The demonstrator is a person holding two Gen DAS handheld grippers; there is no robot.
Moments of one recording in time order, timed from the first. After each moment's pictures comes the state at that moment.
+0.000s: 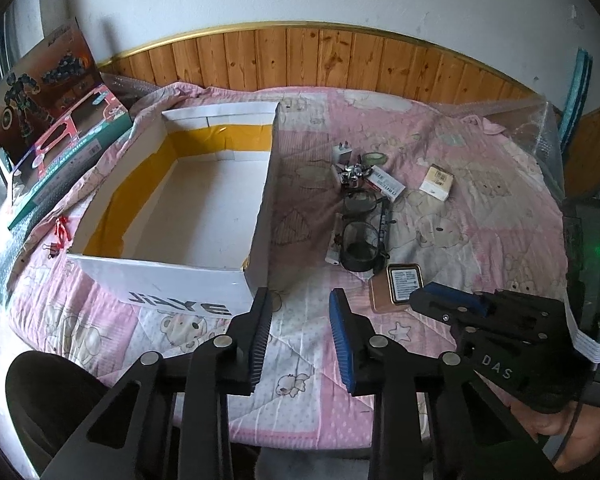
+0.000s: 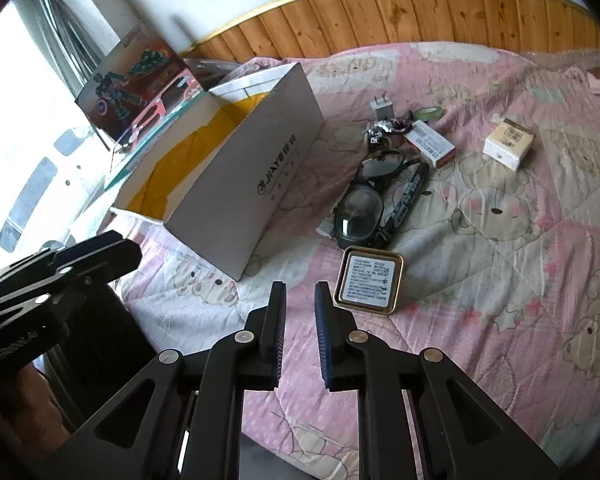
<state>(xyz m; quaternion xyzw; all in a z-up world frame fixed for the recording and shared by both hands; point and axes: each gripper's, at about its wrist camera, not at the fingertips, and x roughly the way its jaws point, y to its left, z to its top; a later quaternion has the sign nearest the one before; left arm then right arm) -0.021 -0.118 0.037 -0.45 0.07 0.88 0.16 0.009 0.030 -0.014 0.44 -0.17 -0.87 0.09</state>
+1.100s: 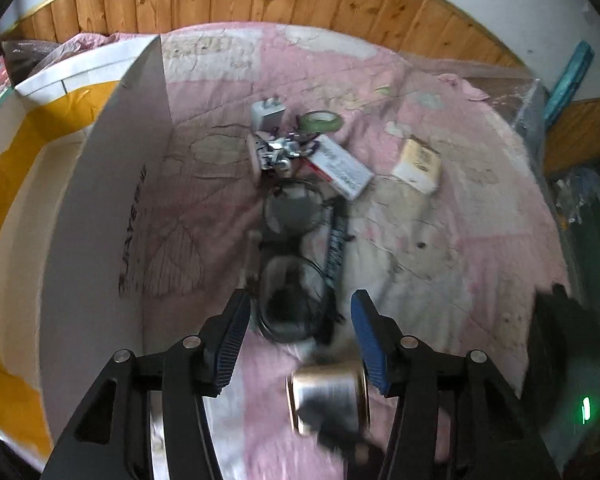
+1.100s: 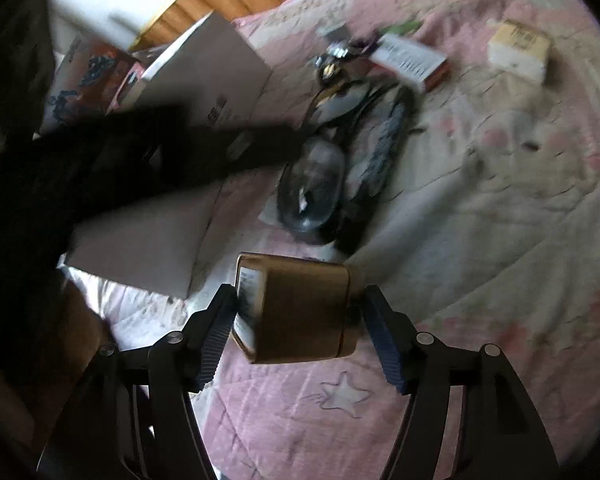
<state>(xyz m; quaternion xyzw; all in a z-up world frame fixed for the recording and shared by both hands) -0.157 -0.015 -0.060 -0.54 0.04 0.80 0.26 -0.055 0.057 -0.104 0.51 -0.26 -0.81 0.09</state>
